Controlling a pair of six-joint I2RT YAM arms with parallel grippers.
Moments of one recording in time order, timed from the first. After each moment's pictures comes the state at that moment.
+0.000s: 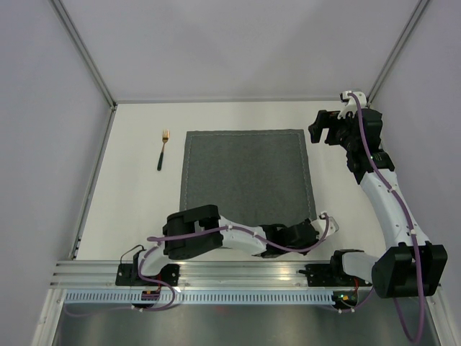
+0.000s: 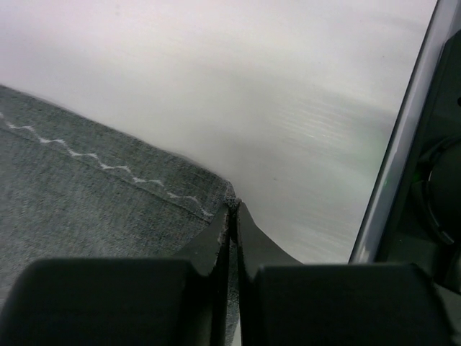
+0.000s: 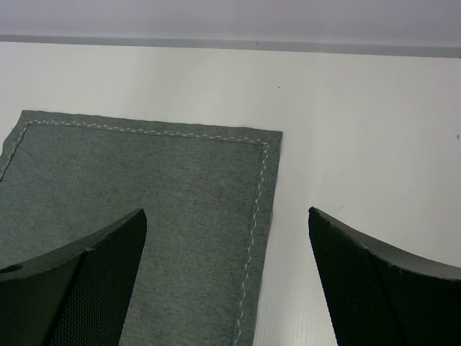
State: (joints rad) left arm -1.43 2.17 1.31 0.35 -0.23 -0.10; right arm 0.02 1.21 1.07 -0.19 -0.19 0.08
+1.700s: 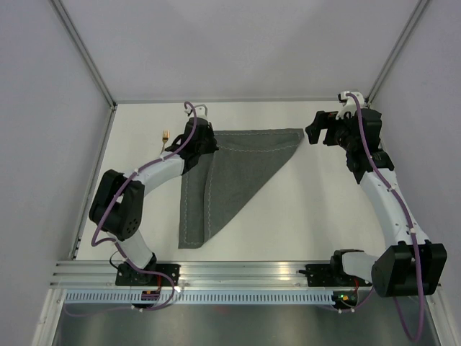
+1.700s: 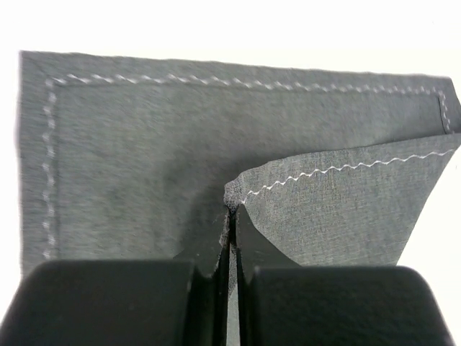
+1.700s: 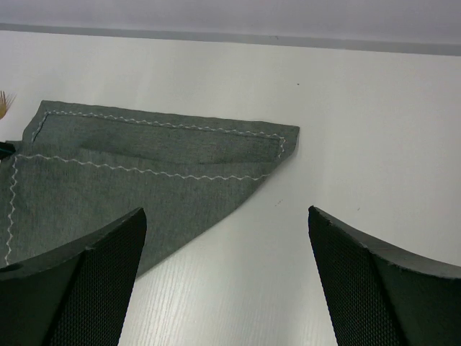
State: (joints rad) left arm -0.49 1.71 1.12 0.06 -0.18 -0.46; right arm 0.02 1.21 1.07 -0.20 -0.24 0.09
